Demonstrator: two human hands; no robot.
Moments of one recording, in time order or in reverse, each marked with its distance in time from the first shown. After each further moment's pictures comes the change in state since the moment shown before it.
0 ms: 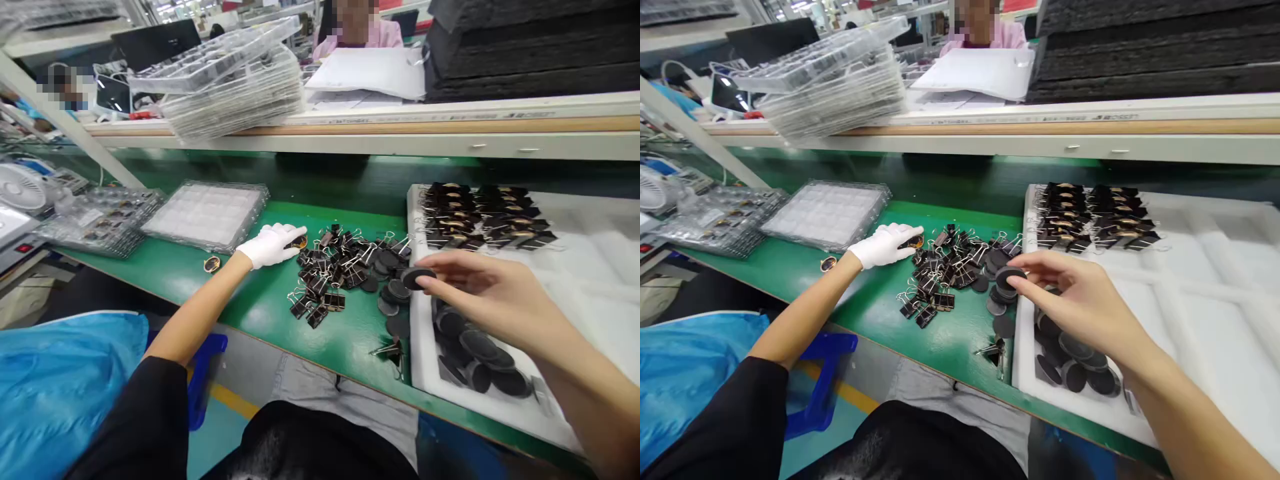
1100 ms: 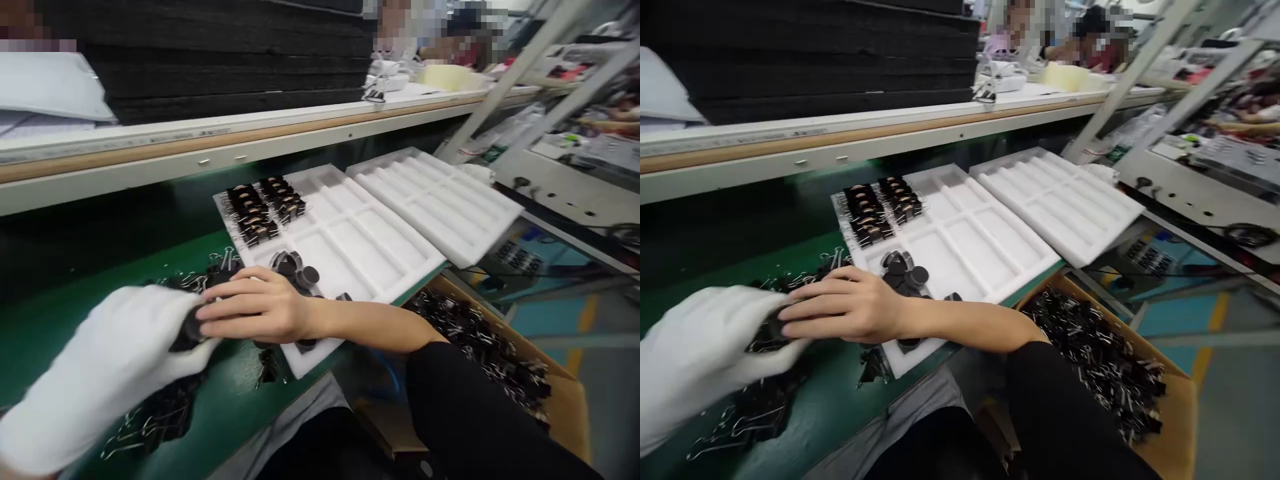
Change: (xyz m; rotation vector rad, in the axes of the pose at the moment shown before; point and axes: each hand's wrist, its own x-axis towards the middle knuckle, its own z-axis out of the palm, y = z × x) left_hand 0.024 0.124 -0.061 -0.068 0.564 0.806; right_hand 0.009 0.037 0.033 -0.489 0.232 -0.936
